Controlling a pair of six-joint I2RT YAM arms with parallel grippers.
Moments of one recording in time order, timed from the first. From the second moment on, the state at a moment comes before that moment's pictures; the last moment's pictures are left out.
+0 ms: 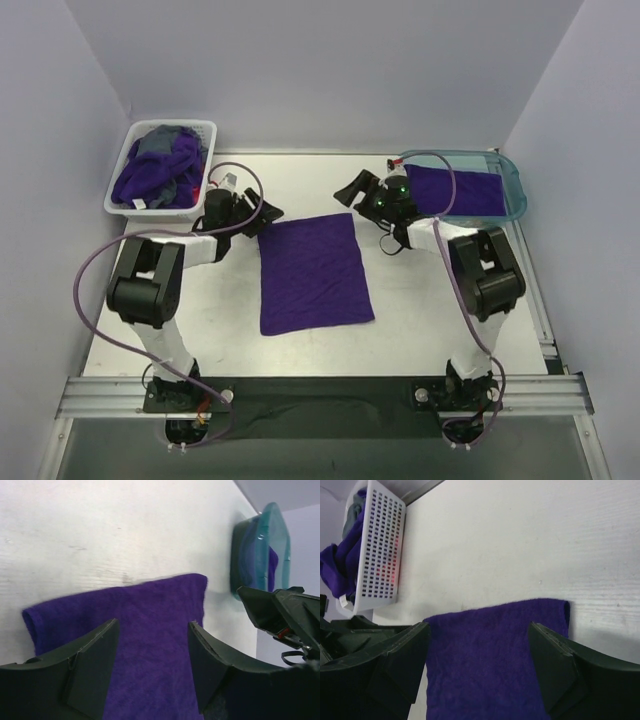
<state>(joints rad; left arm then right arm) -0.21 1.84 0.91 0.47 0.34 -0.89 0.35 1.92 1.07 0.47 -0.20 0.79</state>
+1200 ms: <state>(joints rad) -0.72 1.27 0.60 -0.44 0.11 -0.69 0.86 1.54 0.81 -0.65 -0.02 0.37</state>
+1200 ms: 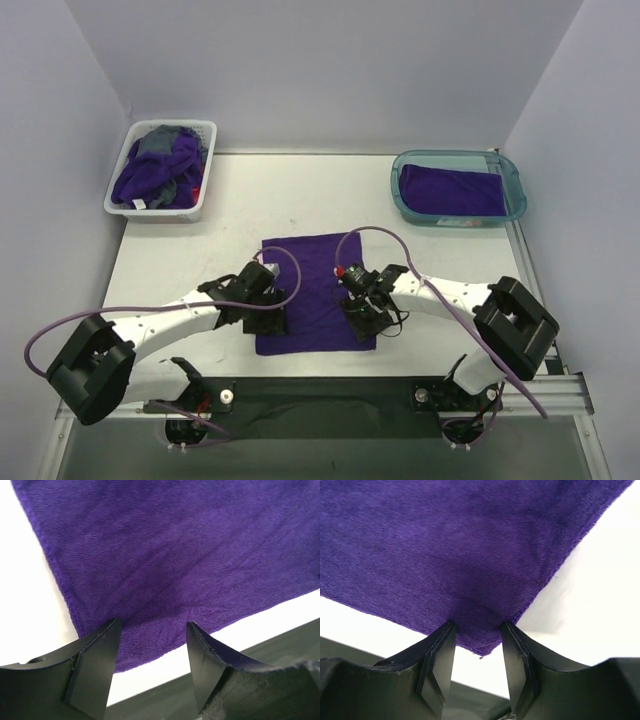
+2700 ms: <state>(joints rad) -0.32 1.98 1.38 -0.55 0.07 -0.04 0.33 2.13 1.64 -0.75 -0.30 -0.23</state>
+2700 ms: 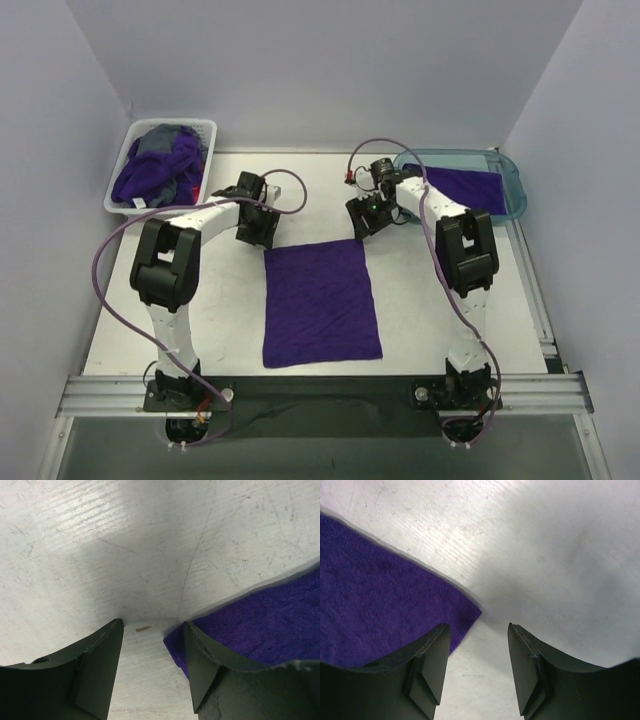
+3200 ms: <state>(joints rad) -0.32 1.98 1.38 -0.55 0.07 -0.02 0.40 2.22 1.74 -0.80 -0.22 -0.29</state>
